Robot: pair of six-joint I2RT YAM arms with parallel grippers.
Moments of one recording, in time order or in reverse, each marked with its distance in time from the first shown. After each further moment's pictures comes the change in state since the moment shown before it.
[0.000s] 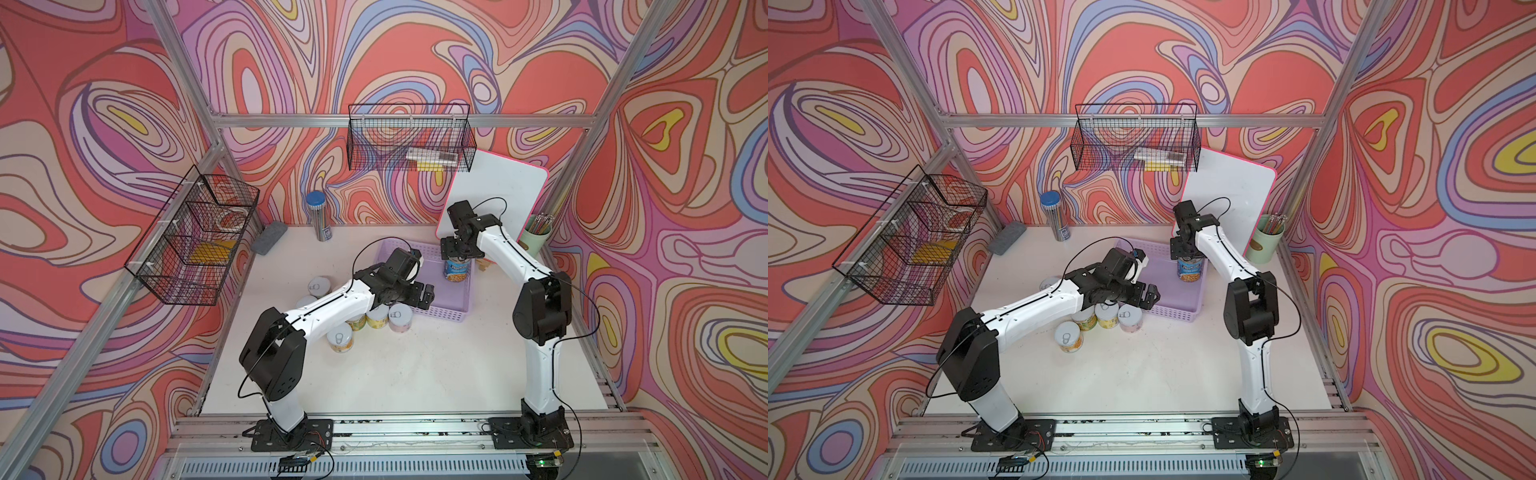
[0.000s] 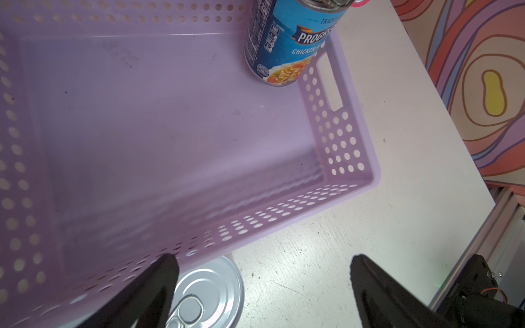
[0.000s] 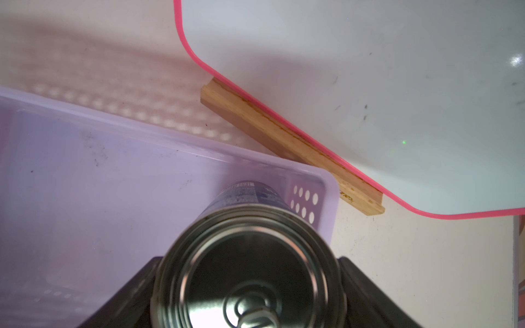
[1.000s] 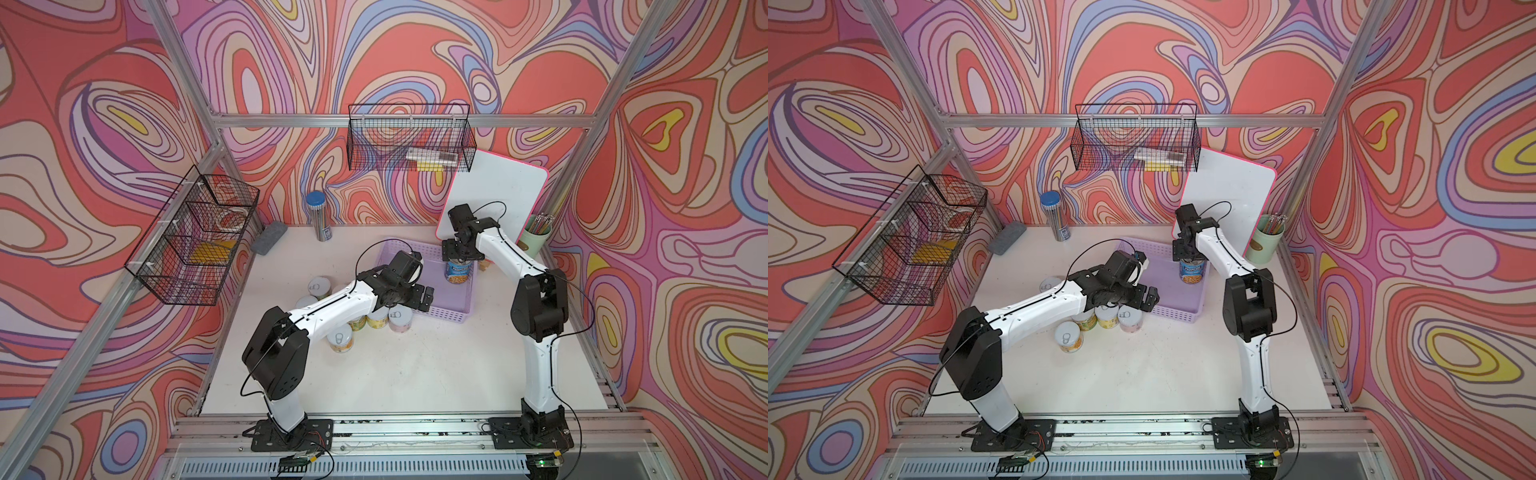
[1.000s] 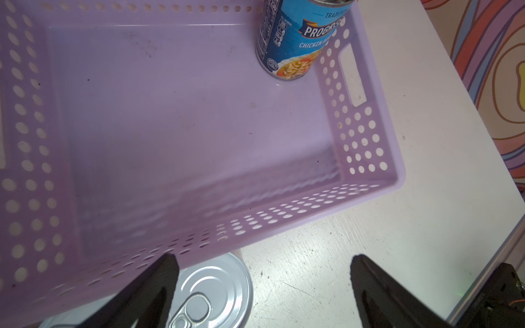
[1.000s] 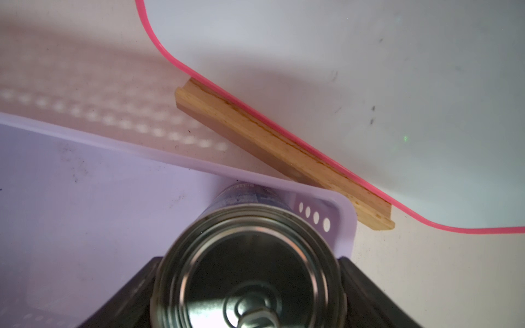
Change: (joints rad) left arm -0.014 0.013 0.000 -0.017 -0.058 0.000; right arm -0.021 0.037 -0.026 0.051 0.006 0.012
